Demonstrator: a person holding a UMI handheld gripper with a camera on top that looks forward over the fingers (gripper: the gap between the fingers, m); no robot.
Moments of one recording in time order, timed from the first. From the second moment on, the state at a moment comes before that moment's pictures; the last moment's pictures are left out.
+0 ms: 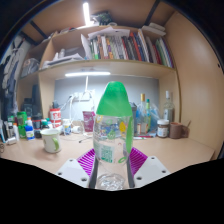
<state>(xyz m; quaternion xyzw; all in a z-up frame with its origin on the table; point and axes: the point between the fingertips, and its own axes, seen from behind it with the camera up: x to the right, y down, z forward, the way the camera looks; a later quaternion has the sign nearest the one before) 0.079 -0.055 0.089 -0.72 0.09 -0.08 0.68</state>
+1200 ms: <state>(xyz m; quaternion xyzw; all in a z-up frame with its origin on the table) -0.056 0.192 0.215 -0.21 -0.64 -0.68 0.31</state>
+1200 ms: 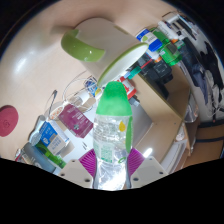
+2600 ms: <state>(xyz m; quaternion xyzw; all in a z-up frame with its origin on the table) 0.053 0.136 0.094 -0.74 -0.05 0.04 0.67</state>
